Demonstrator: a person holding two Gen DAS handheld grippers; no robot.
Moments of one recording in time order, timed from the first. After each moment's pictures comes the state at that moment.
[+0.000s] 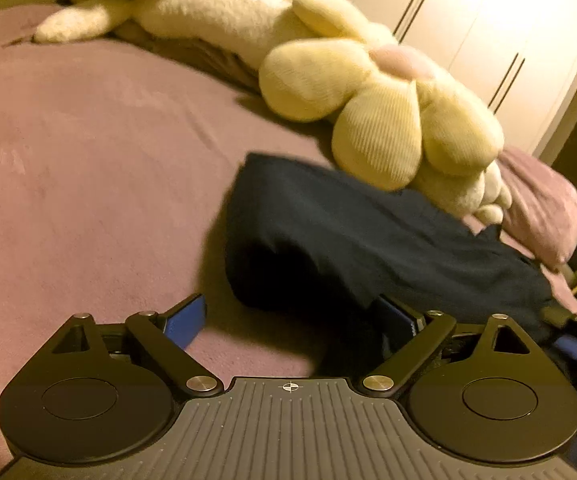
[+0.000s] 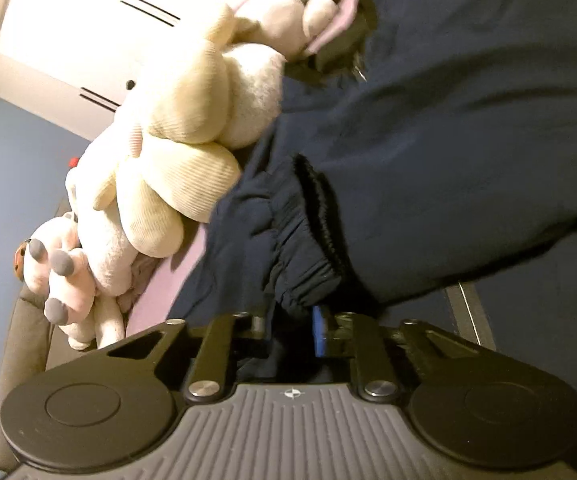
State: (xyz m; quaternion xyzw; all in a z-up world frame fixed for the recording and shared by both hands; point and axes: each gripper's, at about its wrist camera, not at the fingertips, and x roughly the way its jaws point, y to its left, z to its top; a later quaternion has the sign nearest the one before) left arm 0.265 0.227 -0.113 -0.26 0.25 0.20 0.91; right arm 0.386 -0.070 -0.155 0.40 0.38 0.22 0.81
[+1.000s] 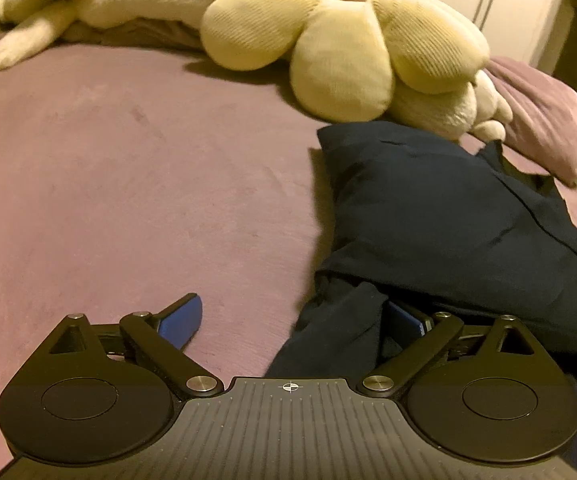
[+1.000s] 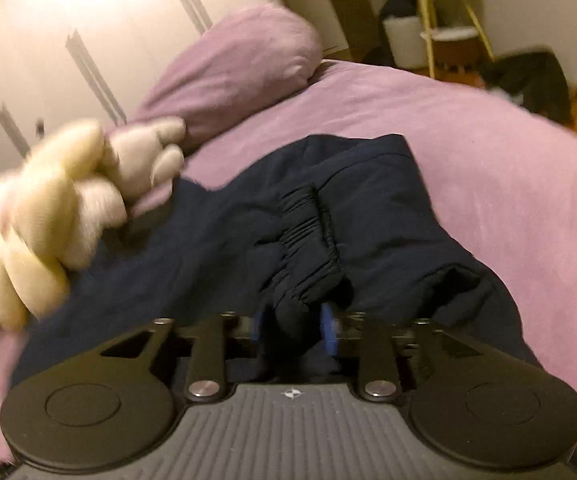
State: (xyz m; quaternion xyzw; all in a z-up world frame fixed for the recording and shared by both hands) left arm 0.335 0.194 -0.122 -0.18 0.35 0.18 0.90; right arm 0.384 -0.244 -0.145 0.28 0.30 0.01 0.91
